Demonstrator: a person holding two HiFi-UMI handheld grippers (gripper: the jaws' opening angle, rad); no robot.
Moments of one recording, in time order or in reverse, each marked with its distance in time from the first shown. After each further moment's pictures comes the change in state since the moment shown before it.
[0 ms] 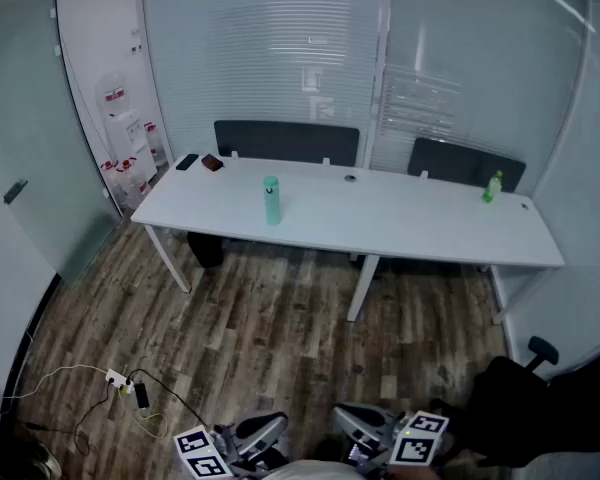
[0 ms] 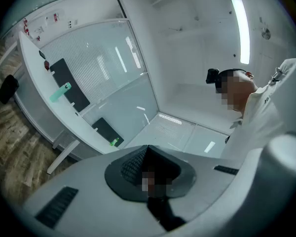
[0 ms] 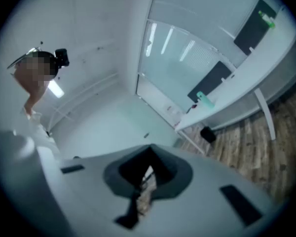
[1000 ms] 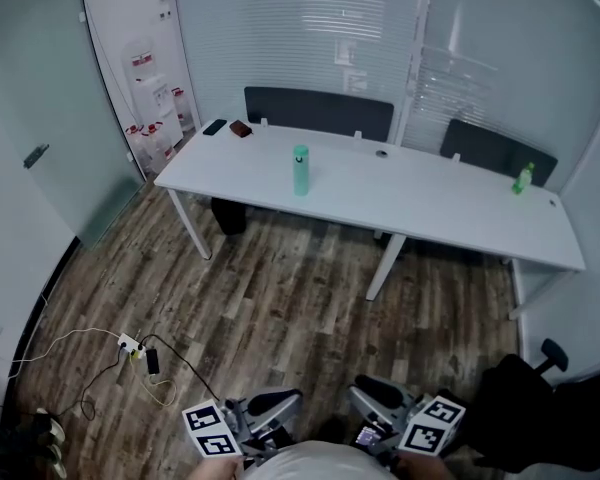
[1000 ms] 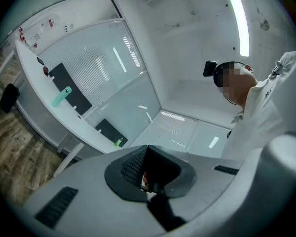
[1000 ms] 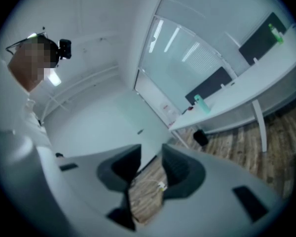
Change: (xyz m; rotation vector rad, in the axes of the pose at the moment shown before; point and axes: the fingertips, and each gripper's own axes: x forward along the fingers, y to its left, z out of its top) left arm 0.012 0.014 0.010 0.062 0.020 0.021; right arm 0.011 -0.025 0.019 -0.108 0.028 -0.079
